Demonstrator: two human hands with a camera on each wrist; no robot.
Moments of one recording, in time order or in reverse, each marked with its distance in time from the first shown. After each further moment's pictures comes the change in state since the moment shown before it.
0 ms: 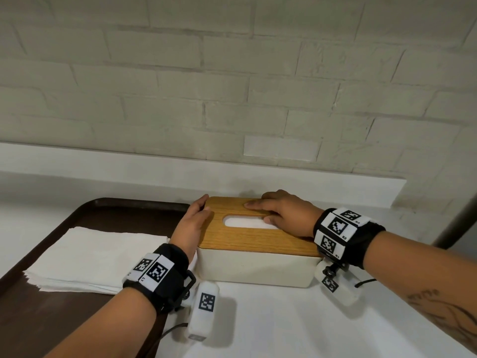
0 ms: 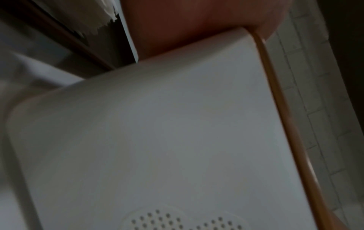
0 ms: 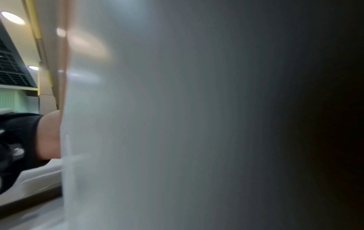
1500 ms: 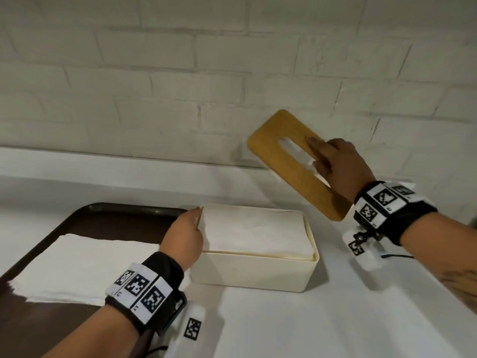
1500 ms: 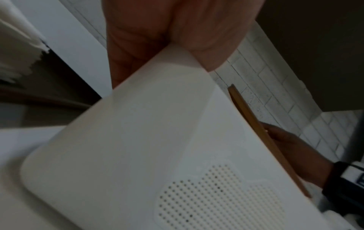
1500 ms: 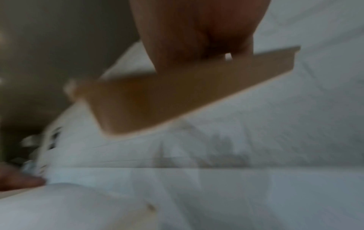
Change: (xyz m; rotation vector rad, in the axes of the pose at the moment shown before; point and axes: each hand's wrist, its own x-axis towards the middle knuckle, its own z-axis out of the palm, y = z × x) left_hand 0.009 -0.001 0.001 0.903 0.108 0.158; right_hand -0.004 0.084 -0.067 -0.127 0.629 0.176
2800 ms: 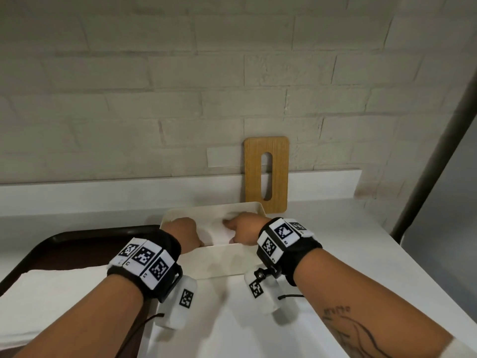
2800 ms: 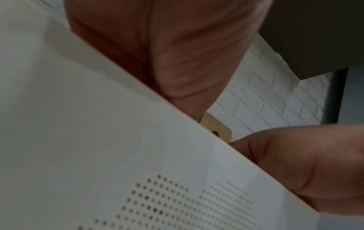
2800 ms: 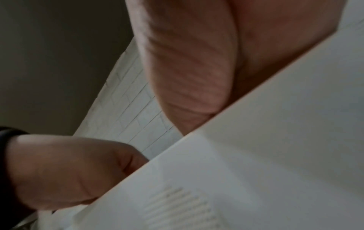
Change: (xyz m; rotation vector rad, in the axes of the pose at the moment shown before) left_hand 0.036 0.042 0.010 0.842 -0.409 0.108; right_hand -0.044 -0.114 0.050 -0.080 -0.897 0.009
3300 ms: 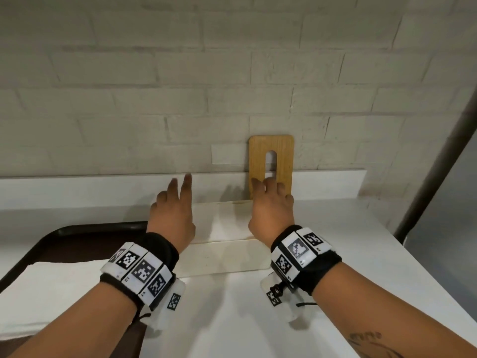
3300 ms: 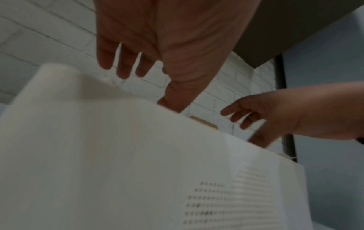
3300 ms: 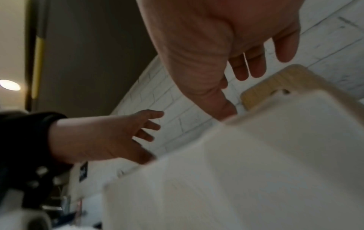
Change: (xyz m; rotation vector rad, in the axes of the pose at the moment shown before) left_hand -0.027 -0.009 -0.007 -0.064 0.505 -0.027; right_hand -0.034 0.000 0.004 0.113 0.721 0.296
